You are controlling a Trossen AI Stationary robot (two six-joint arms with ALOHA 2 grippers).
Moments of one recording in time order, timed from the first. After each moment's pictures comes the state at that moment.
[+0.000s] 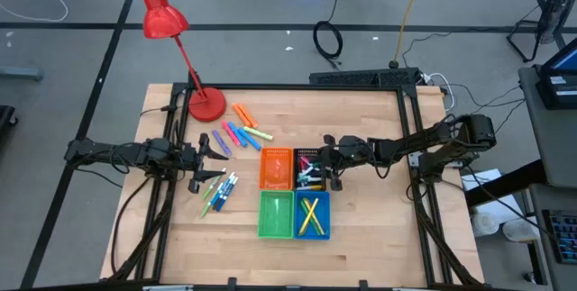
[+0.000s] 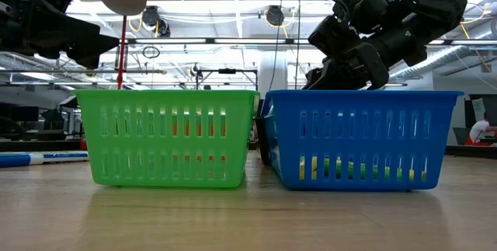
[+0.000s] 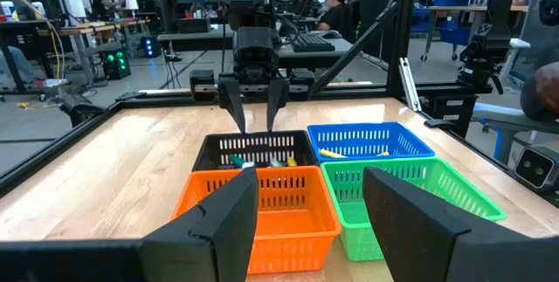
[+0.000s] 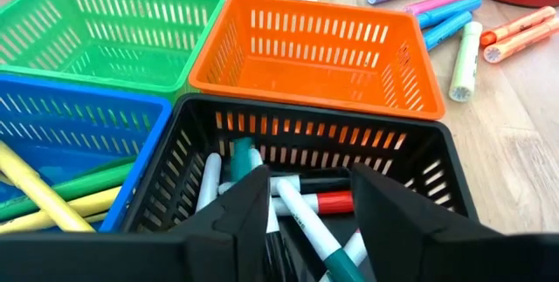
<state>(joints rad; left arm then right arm) -0.10 0.10 0.02 0.06 0.02 0.02 -0.06 1.52 0.53 0.49 -0.13 -0.12</state>
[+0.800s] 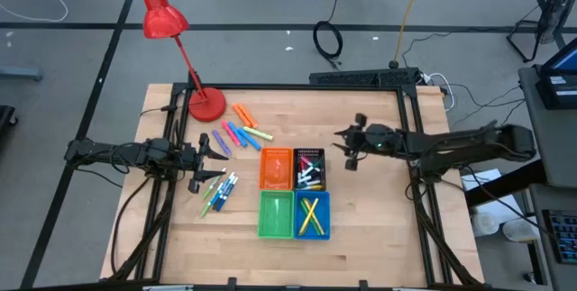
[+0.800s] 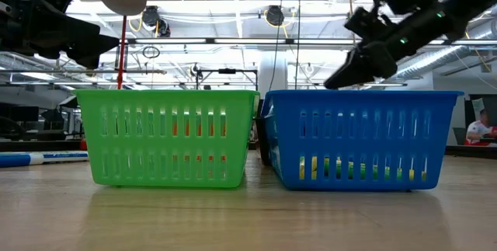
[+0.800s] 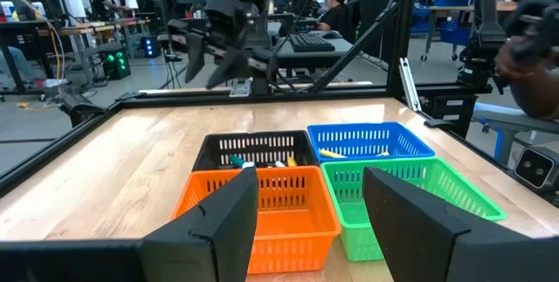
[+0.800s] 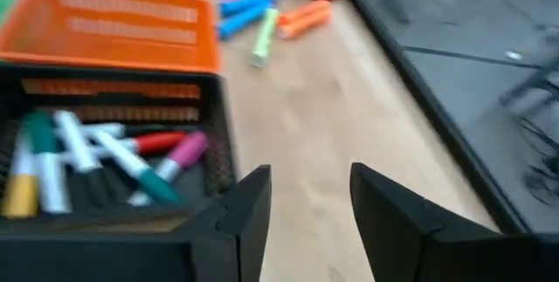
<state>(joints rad) -0.10 0.10 0.02 0.06 0.02 0.02 -0.16 1.05 0.41 0.18 0.21 -0.19</state>
